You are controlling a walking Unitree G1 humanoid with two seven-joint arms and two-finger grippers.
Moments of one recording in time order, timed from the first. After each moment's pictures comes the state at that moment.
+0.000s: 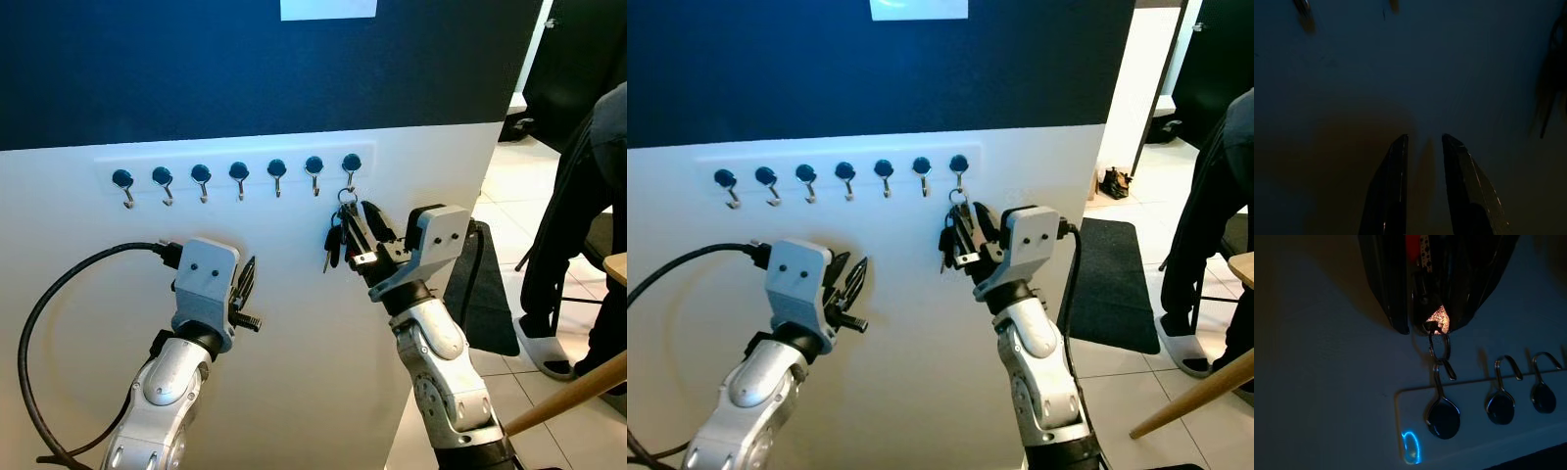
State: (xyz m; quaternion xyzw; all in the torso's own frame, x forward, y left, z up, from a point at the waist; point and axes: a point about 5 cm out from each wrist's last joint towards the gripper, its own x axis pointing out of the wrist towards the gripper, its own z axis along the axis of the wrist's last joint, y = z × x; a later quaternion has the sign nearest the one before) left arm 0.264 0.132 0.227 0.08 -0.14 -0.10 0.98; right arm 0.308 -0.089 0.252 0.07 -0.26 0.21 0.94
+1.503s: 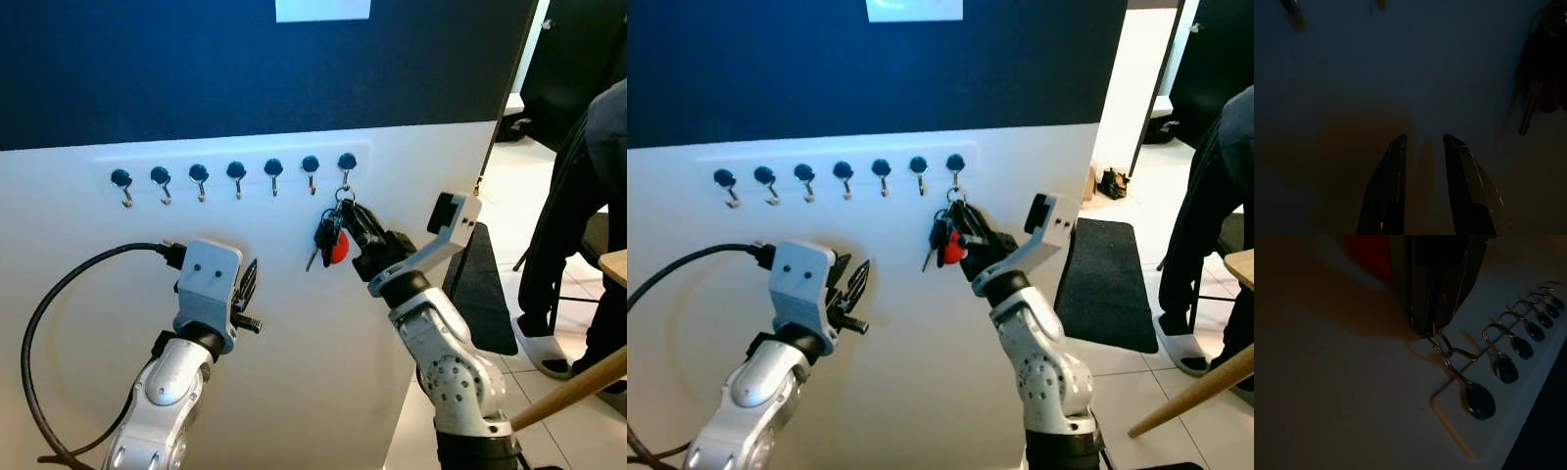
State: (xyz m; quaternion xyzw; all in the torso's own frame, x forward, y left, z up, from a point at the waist) left arm 0.264 0.130 0.226 0.08 -0.13 -0.11 0.98; right arm 0.310 -0.093 0.262 0.33 -0.15 0.28 0.89
